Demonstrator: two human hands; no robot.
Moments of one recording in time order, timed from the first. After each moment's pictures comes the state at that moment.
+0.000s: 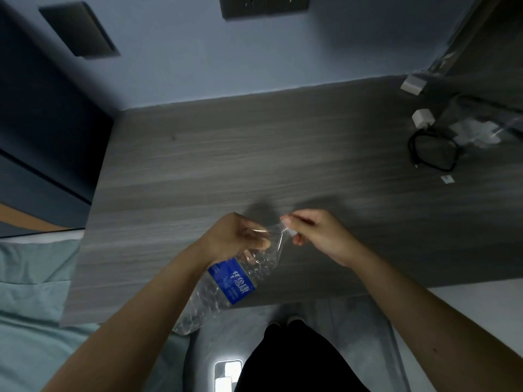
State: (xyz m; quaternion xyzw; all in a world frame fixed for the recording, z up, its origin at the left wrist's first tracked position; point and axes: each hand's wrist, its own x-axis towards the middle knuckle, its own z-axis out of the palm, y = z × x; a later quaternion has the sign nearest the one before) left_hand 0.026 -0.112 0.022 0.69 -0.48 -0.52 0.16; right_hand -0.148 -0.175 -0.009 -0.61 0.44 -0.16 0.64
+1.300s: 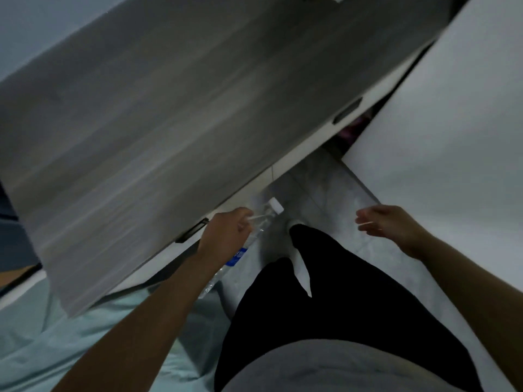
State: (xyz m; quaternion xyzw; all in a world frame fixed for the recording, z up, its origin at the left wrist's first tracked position) left_hand 0.010 0.035 -0.078 0.60 -0.70 -0.38 0.00; right_hand -0.301 0.092 -0.098 -0.25 0.74 -0.21 0.59
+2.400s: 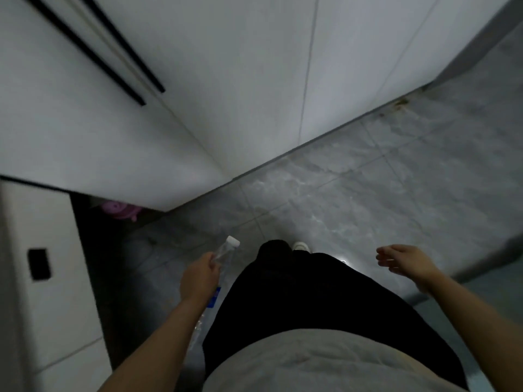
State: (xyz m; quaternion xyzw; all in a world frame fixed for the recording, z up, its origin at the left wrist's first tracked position) left_hand -0.259 0.202 -0.118 0.23 -0.91 -0.22 -0.24; right_hand -0.288 0.602 -0.144 0.36 0.72 -0.48 0.34
